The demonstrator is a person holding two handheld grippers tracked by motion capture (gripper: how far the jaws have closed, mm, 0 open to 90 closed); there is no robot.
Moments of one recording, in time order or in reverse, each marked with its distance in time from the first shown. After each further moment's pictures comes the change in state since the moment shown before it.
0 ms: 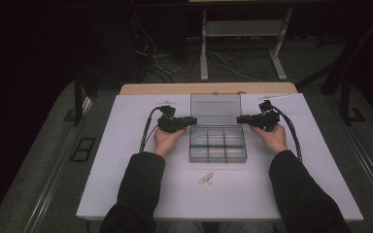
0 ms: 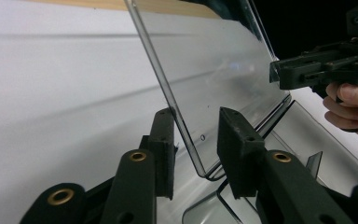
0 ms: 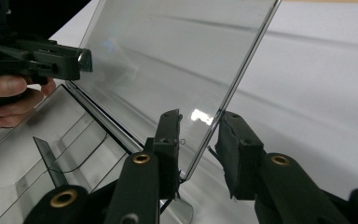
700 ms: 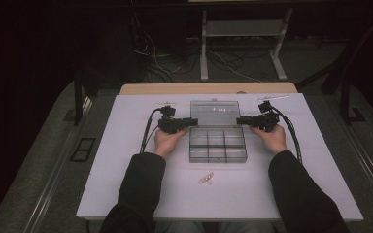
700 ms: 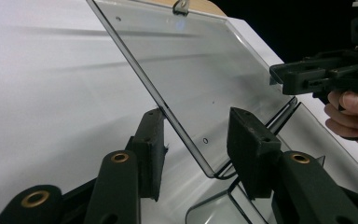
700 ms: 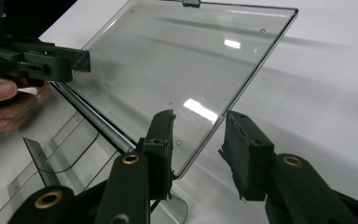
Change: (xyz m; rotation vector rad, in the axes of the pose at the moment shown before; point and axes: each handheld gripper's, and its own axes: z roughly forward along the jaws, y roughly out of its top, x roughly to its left) left arm 0.006 -0.003 0.004 0.012 -0.001 -0.066; right arm -0.003 -0.002 0.003 0.018 -0.021 0.026
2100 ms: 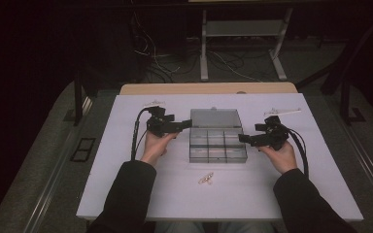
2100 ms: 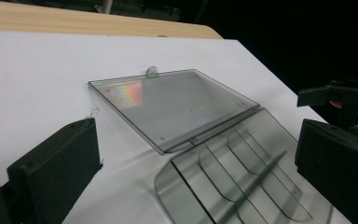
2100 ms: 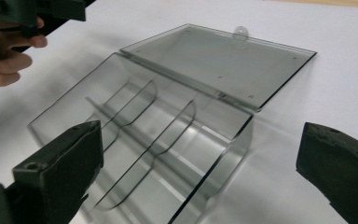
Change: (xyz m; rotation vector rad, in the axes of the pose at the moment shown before) left arm -0.049 0.003 -0.062 -0.073 0.071 0.091; right arm 0.068 -0.037 -0.053 -0.051 -0.058 -0.106
